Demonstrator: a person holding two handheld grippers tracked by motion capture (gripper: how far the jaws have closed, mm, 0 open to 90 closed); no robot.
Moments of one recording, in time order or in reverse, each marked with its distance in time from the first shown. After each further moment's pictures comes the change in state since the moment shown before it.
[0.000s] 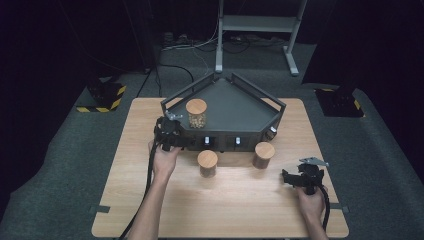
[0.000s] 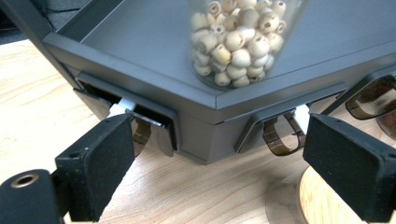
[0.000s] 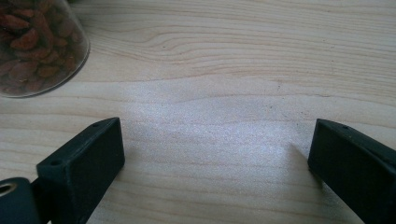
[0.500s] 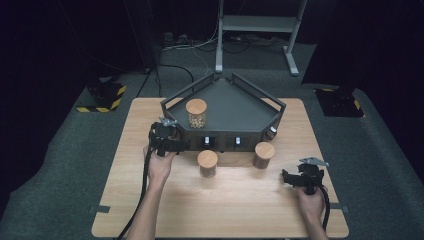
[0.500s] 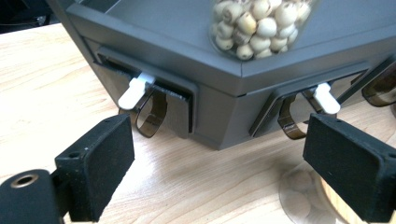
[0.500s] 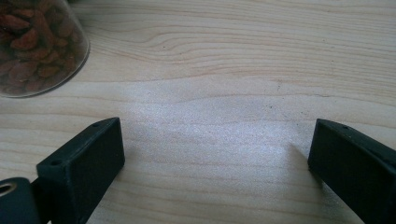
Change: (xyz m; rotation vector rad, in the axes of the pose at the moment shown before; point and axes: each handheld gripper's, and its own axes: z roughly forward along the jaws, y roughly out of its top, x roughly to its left) left arm 0.009 -0.019 -0.003 -0.002 0.021 -0.015; right arm 0.000 0.000 0.000 0.000 0.000 0.000
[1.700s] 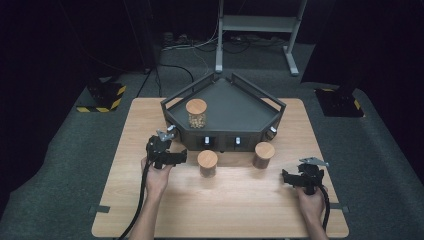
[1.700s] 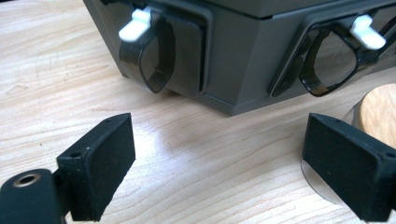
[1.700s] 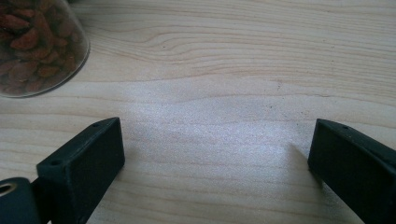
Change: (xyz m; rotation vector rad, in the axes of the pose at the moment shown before) left arm 0.004 -0.043 0.011 0.005 0.022 0.005; right arm 0.000 0.000 0.000 0.000 0.000 0.000
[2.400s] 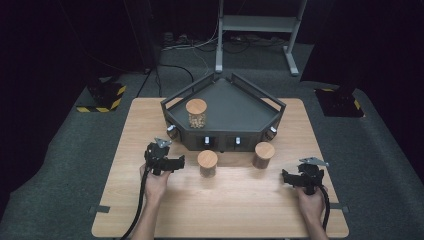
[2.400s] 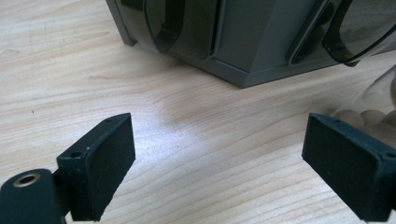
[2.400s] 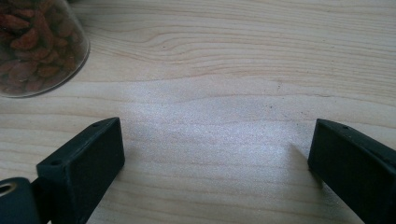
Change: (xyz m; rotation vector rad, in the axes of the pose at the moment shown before) left arm 0.005 -0.025 0.011 0.035 0.014 -0.034; right arm 0.000 0.000 0.000 0.000 0.000 0.000
